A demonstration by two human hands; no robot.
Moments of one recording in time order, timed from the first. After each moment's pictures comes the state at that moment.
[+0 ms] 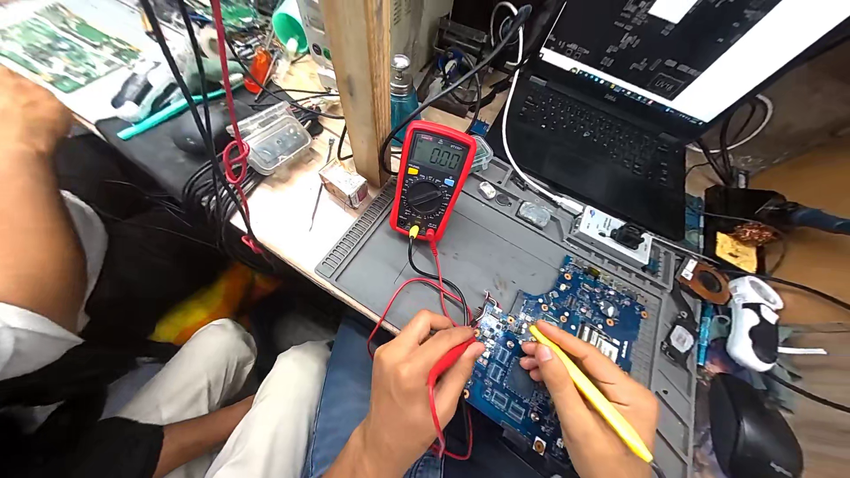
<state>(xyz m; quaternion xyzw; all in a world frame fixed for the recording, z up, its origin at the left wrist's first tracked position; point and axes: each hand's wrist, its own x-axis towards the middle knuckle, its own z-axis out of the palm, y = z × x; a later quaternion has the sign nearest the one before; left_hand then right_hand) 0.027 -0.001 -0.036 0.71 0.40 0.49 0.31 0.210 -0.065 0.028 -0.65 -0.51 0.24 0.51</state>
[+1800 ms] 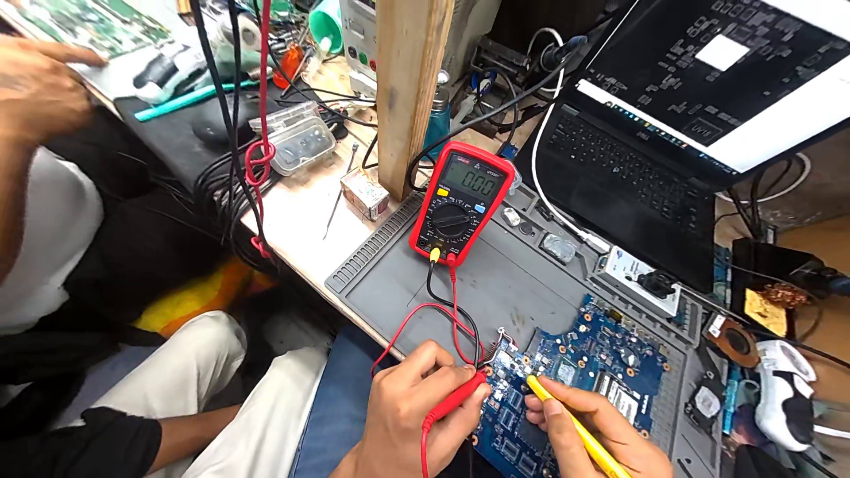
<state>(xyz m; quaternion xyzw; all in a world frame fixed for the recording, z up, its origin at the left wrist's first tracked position) 0.019 0.003 -0.067 0.70 0.40 0.51 0.31 0.219 -0.072 -0.004 -0.64 -0.53 0.24 0.50</state>
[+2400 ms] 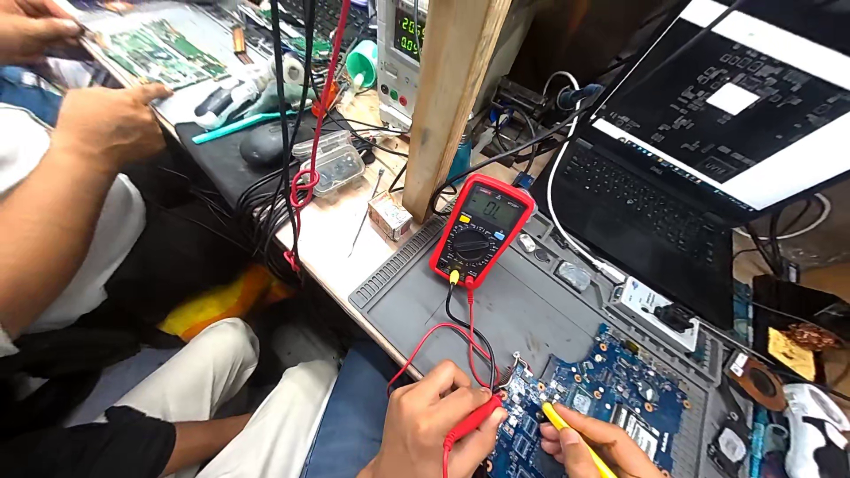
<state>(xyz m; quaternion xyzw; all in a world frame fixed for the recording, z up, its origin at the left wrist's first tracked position) 0.023 0.002 -0.074 0.71 0.39 0.51 0.29 0.223 -0.075 -0.013 -0.63 -0.54 0.24 0.50</state>
